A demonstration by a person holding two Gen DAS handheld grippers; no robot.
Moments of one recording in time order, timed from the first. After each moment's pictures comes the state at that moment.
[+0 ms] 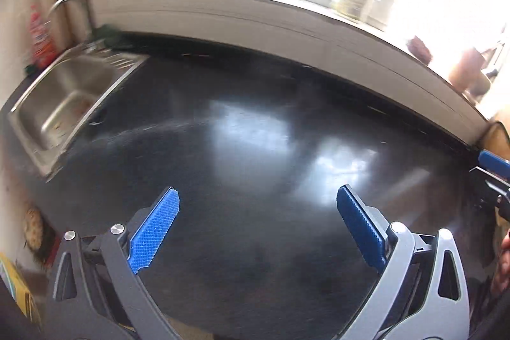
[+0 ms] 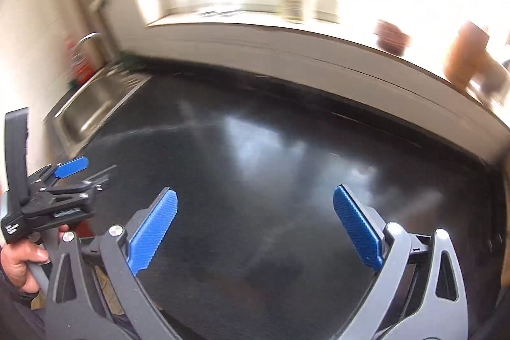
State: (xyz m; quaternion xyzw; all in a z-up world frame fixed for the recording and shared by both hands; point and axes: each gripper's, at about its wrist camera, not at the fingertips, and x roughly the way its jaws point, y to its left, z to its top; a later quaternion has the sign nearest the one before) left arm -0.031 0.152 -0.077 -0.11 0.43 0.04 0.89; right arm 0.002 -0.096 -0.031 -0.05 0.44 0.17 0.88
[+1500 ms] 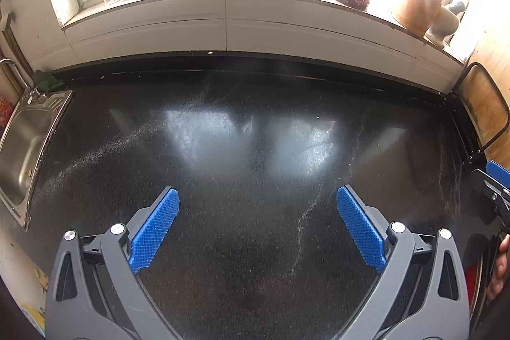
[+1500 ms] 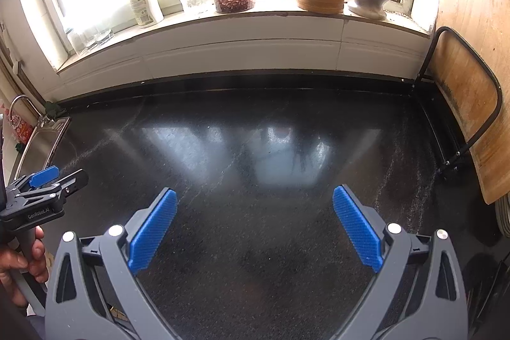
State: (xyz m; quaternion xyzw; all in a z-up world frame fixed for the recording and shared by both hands) left arm 0.028 0.023 -0.077 -0.03 0.47 -0.03 0.88; right arm -0.009 -0.248 -0.050 0.03 0.46 0.02 0.89
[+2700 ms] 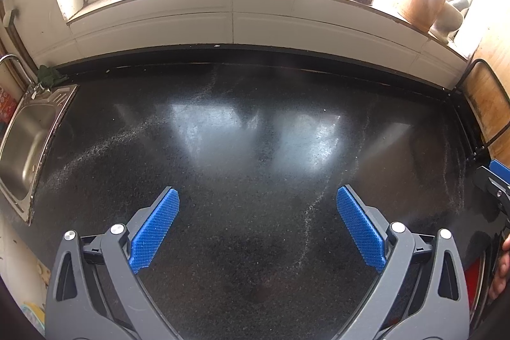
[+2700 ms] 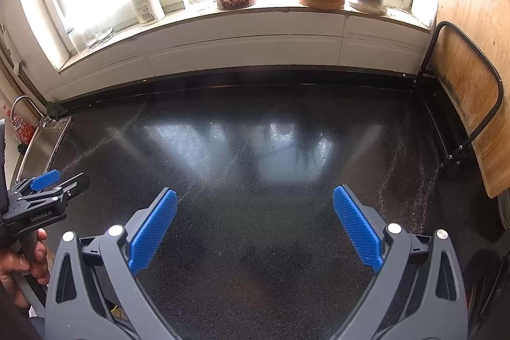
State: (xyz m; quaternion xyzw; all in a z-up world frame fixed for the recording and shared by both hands) left arm 0.019 0.030 -0.081 -0.03 0.48 -0.02 0.88; right arm -0.016 -0.244 -0.053 0.04 0.46 0.02 0.89
